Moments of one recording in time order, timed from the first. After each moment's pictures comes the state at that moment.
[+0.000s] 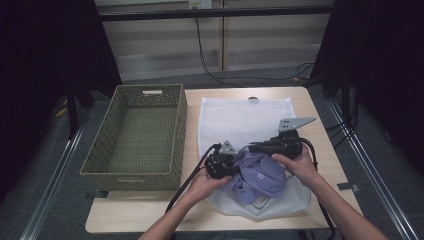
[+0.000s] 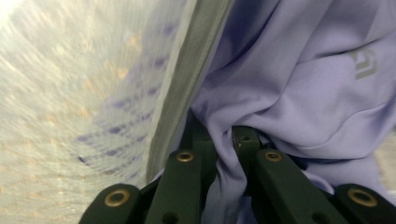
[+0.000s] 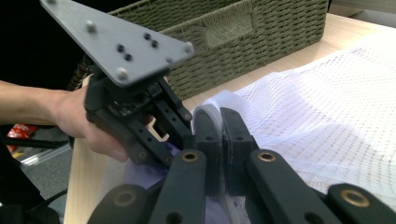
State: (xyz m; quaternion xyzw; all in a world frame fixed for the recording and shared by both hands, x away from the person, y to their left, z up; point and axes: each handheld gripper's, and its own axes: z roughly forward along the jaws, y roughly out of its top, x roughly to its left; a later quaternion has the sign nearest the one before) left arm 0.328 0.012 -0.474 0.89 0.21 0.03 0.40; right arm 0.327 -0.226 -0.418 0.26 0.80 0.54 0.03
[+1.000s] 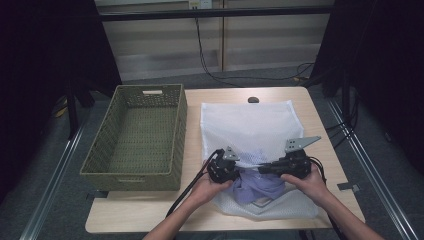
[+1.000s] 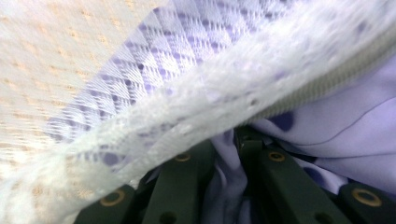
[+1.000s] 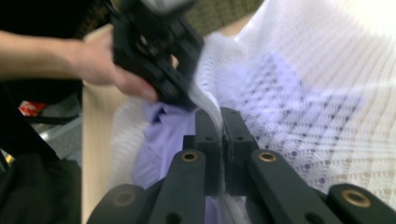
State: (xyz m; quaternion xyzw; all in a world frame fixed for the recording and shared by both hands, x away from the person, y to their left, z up) left arm 0.324 0.007 -0.494 0.90 0.21 0.04 0.39; right arm 0.290 -0.245 -0.453 0.29 0.82 0.50 0.00
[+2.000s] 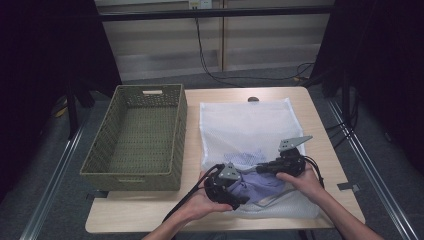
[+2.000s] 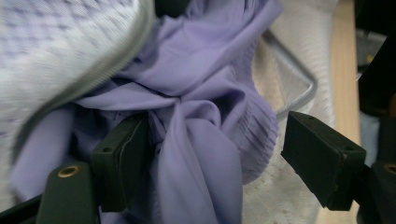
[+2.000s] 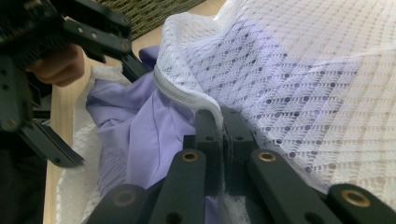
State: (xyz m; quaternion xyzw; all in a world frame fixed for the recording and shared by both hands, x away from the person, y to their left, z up) left arm 0.273 0.017 -0.481 0.91 0.14 0.00 0.39; right arm 0.307 -0.243 -0.476 0.31 0.83 0.47 -0.01
